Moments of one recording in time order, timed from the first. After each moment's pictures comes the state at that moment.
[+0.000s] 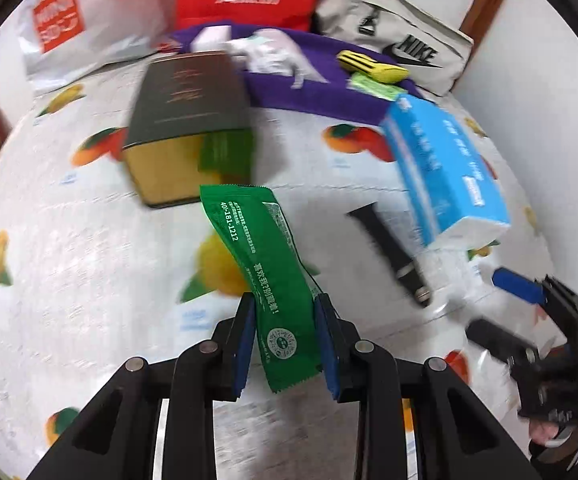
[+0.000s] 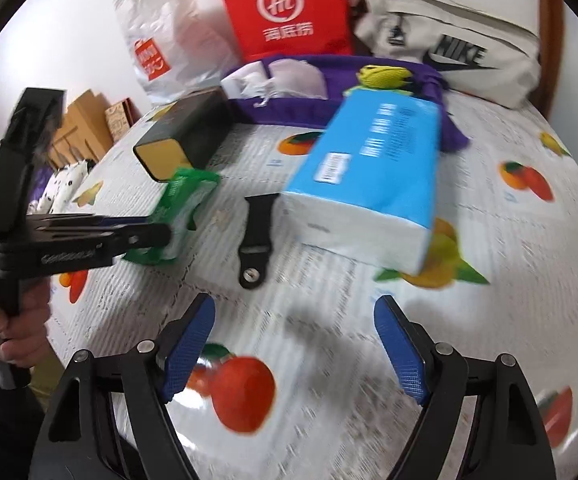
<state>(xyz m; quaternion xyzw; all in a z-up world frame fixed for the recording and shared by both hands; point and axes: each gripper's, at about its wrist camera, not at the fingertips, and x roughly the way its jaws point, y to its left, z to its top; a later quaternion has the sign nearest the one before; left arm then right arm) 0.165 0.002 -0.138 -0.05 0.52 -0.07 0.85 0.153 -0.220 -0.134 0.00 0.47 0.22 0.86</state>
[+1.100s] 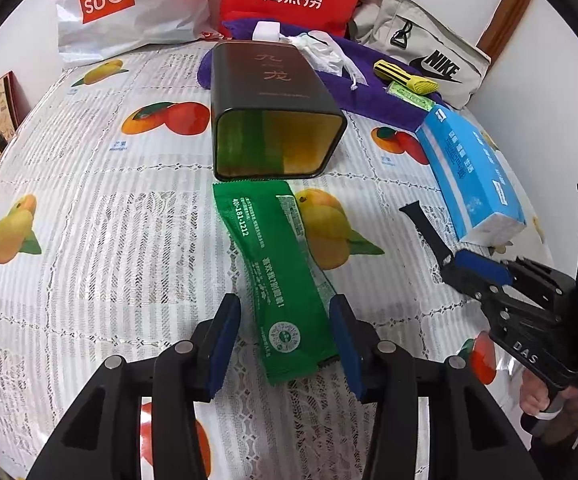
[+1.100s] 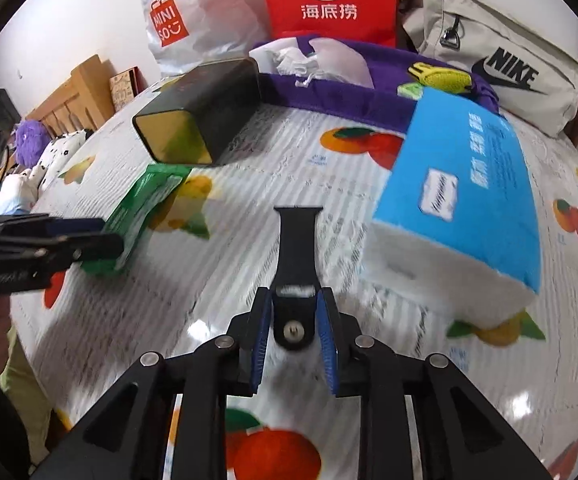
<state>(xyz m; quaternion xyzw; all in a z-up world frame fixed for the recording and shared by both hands) 0.152 0.052 -0.147 -0.08 0.52 -0.06 0.85 0.178 -0.166 -0.155 -0.06 0.47 0.23 0.85</state>
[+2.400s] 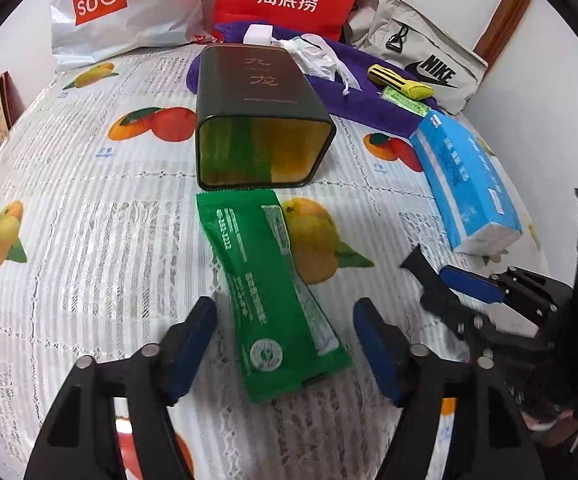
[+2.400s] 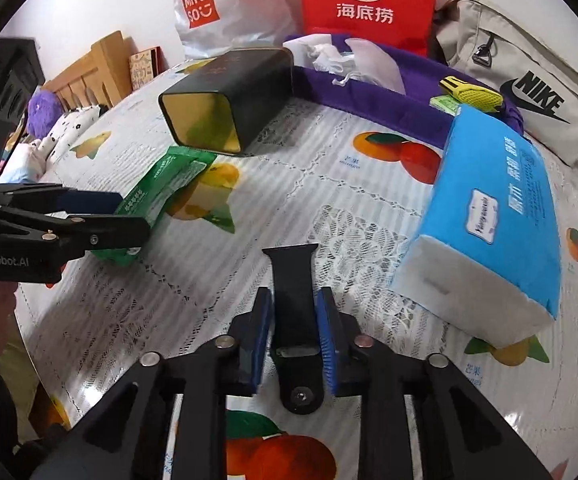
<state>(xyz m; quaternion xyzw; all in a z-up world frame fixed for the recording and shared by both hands) 0.161 0.041 -0.150 -0.08 0.51 -0.06 0.85 0.173 -0.147 -0.155 -0.10 0.47 0.26 0.84</state>
